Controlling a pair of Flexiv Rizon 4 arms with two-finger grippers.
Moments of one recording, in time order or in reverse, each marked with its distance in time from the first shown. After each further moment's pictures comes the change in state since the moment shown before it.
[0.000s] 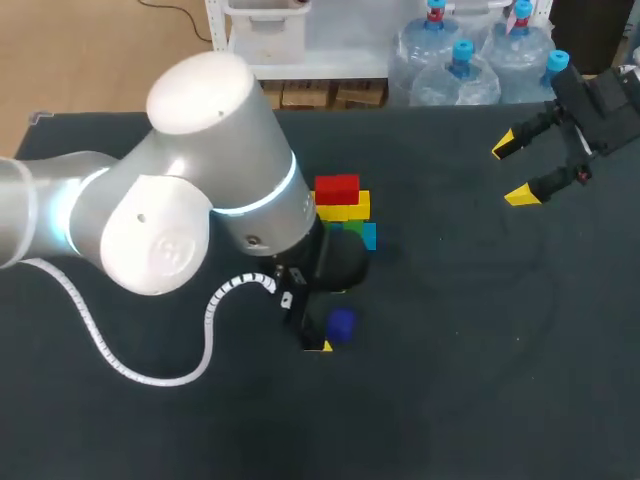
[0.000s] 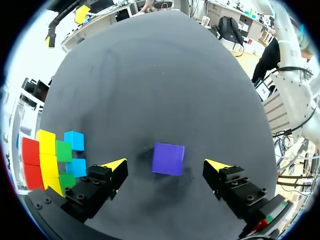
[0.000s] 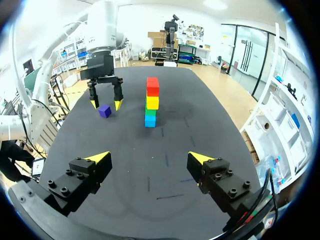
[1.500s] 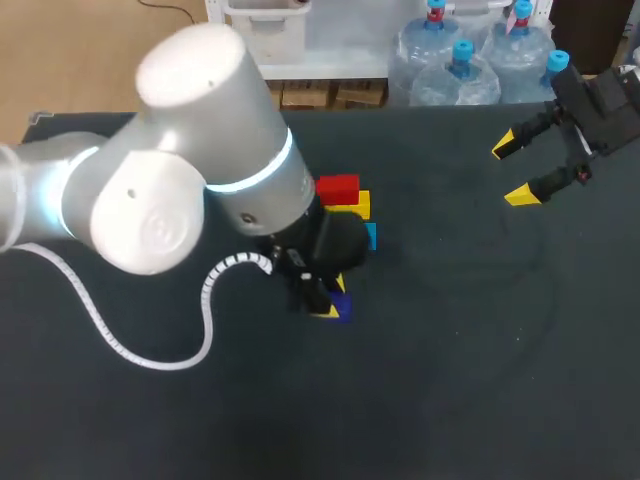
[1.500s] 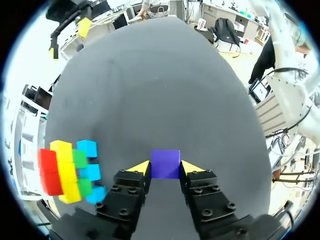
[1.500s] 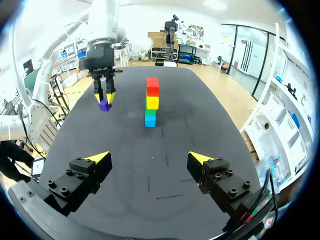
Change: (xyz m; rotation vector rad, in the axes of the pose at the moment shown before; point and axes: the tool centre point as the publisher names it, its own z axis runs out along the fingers) left arm -0.012 0.010 -0.034 -0.009 -0.032 0.027; right arm 0.000 0.000 0.000 0.000 0.000 0.000
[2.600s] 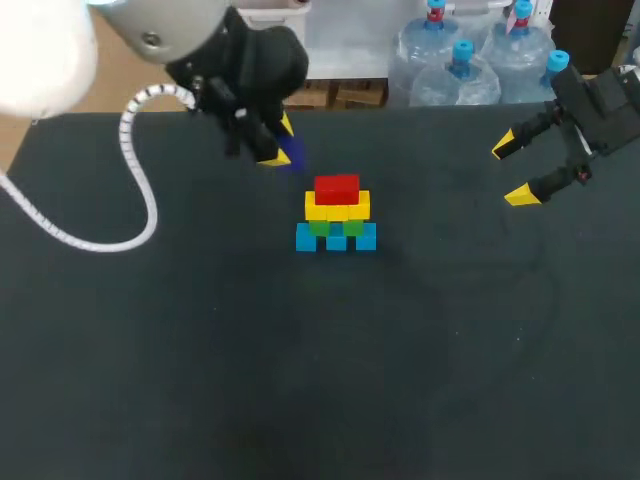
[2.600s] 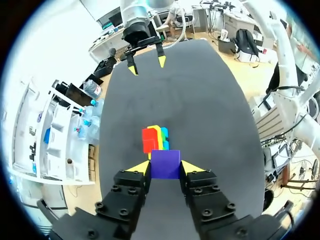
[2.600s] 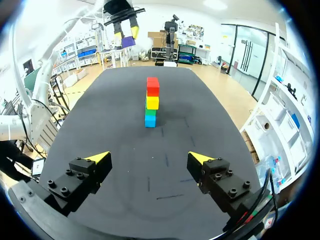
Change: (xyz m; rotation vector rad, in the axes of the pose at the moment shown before) left arm 0.017 0.090 -0.177 -0.204 -0.007 -0.061; right arm 0.000 0.000 0.000 0.000 0.000 0.000
